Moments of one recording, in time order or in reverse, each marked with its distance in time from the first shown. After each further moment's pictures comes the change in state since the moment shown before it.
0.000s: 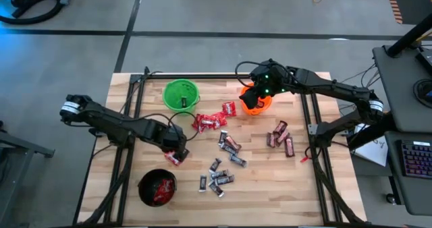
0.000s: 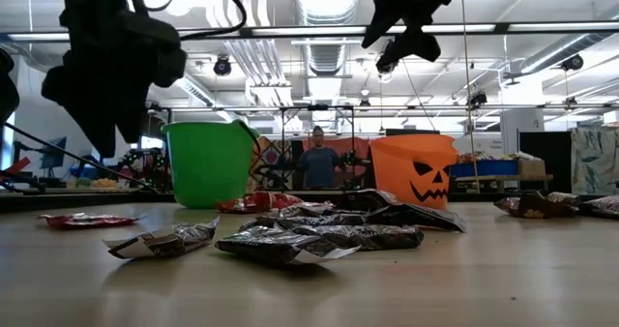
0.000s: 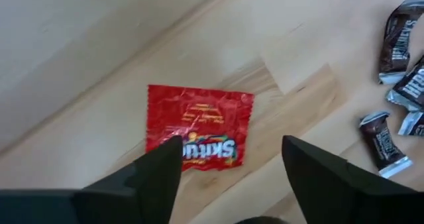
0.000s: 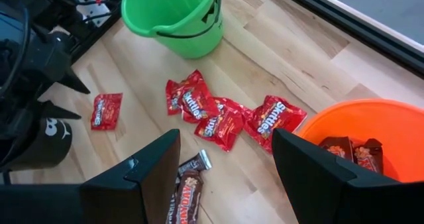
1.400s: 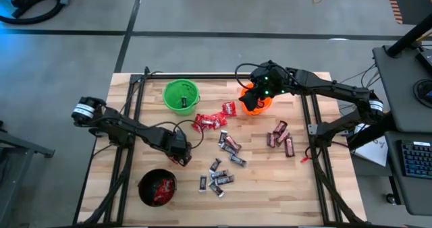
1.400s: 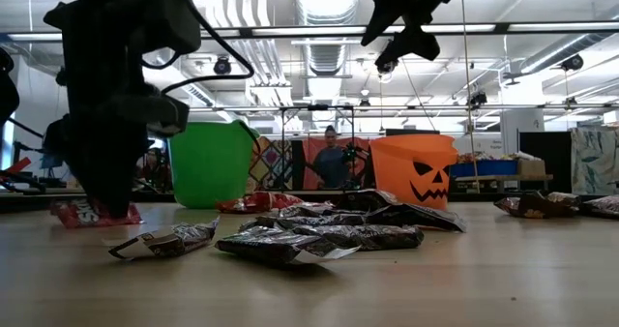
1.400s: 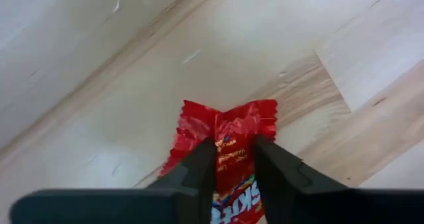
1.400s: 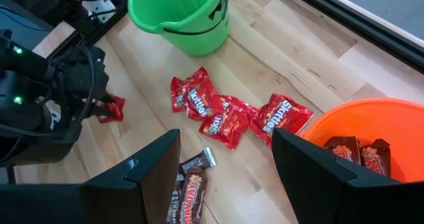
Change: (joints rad) left arm -0.013 0.207 -0.110 0.193 -0.024 0.031; right arm 0.020 0.000 0.000 0.001 -0.001 0.000
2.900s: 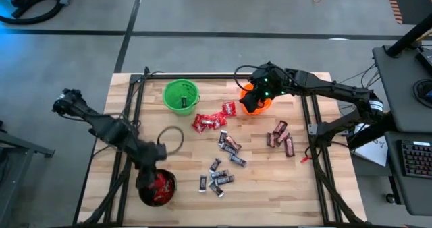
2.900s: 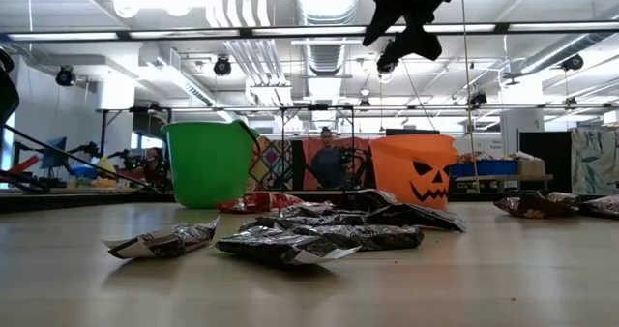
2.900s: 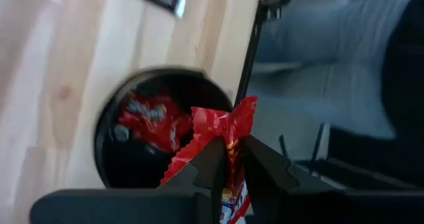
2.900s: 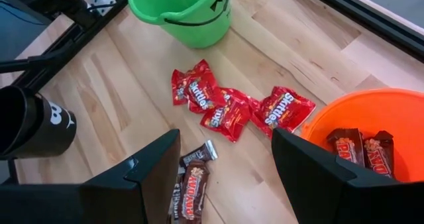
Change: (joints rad) left arm -0.310 -0.372 0.468 -0.407 0.296 0.222; right arm 0.016 0.000 0.000 -0.020 0.000 0.011
